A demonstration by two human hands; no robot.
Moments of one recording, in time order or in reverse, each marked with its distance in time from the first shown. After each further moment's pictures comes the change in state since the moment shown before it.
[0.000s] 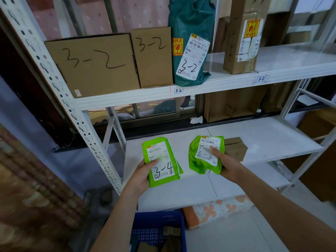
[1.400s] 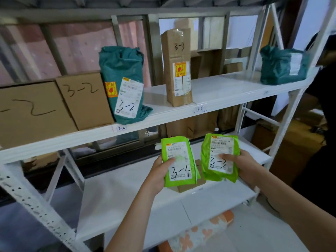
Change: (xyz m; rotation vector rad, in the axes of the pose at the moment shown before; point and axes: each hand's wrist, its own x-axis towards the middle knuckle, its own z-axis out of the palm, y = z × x) left_hand 0.050 0.001 0.250 0.161 -0.271 0.109; right_hand -0.065 -0.163 -0.144 -0.193 0.268 -0.318
